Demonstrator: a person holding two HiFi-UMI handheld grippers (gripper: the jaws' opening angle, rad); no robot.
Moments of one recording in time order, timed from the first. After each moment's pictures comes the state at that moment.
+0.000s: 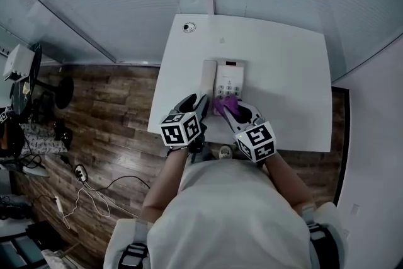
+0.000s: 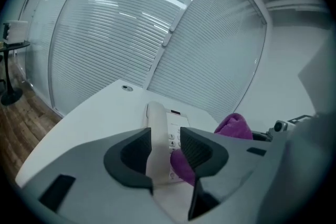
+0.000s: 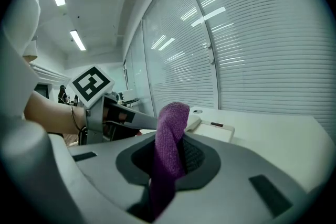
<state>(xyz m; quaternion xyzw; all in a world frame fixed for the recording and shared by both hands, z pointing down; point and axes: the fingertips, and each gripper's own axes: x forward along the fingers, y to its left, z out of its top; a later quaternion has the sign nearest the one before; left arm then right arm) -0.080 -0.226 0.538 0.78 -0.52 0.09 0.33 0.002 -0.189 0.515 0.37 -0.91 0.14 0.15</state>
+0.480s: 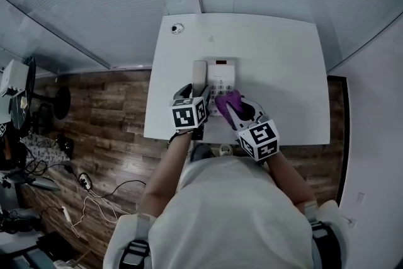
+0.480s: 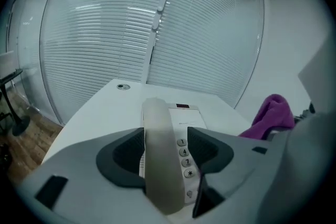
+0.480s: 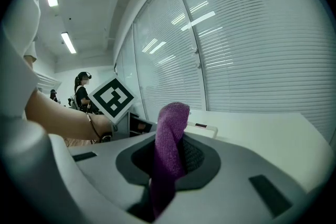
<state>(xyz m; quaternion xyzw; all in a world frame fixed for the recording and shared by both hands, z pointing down) -0.058 -0.273 0.566 0.77 -0.53 0.20 0.29 0.034 -0.198 0.508 0.41 -0.89 0.15 0.13</state>
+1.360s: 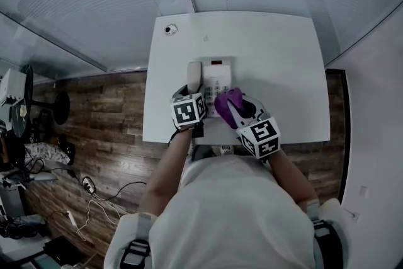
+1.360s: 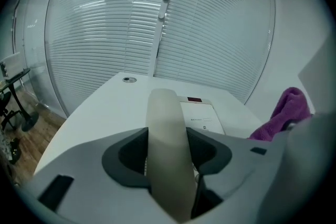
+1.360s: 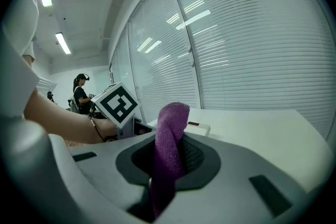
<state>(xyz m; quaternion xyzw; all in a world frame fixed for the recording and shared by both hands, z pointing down) -0.061 -0.290 0.593 0.74 -0.55 0.23 0.31 0.051 -0.211 0.514 0.43 -0.88 0.16 0.13</state>
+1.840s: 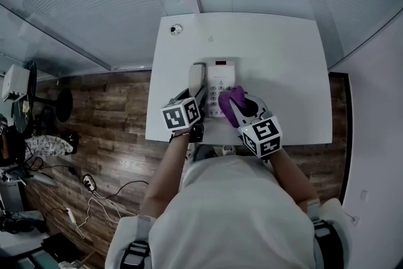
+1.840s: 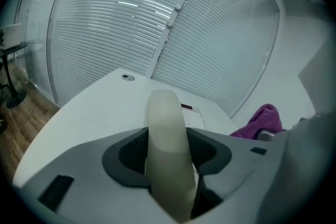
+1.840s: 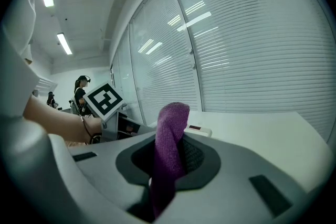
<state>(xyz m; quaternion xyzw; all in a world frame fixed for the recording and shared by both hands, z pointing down) -0.066 -0.271 0.573 0.76 -0.52 0.15 0.36 0.047 -0.215 0.507 0.43 -0.88 0.16 0.13</state>
